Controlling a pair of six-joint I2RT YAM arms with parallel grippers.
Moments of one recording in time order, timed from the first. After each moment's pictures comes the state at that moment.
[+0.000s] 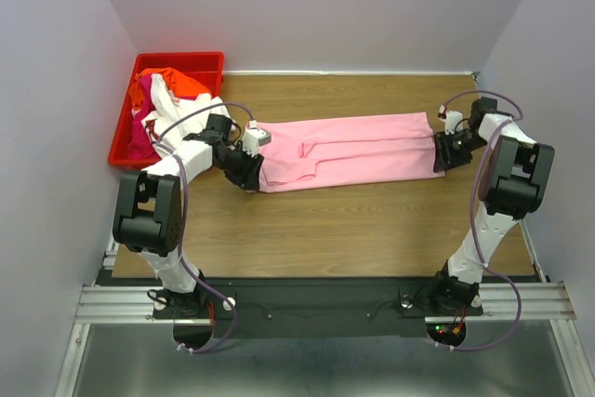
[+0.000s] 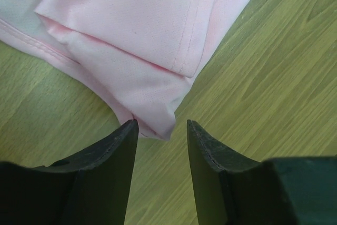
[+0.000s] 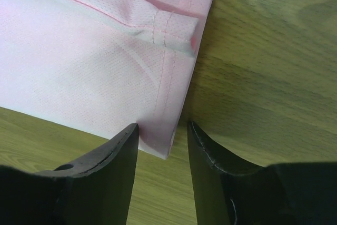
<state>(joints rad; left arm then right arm) -0.20 1.66 1.06 -0.57 0.53 0.43 -0.30 2.01 1.46 -0.81 -0.38 -0.52</state>
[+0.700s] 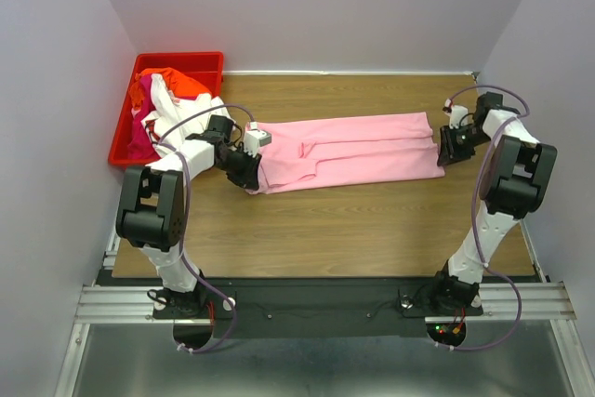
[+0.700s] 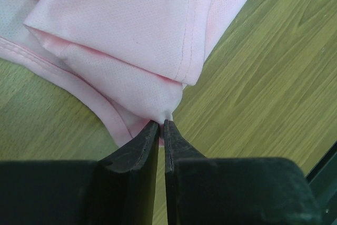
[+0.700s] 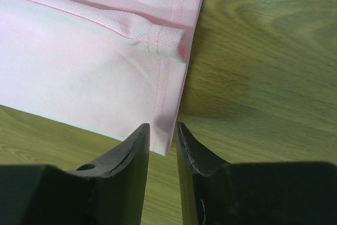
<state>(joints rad) -0.20 1.71 1.06 -0.56 0.58 0.40 -0.32 2.01 1.52 -0.85 -0.41 -0.48</state>
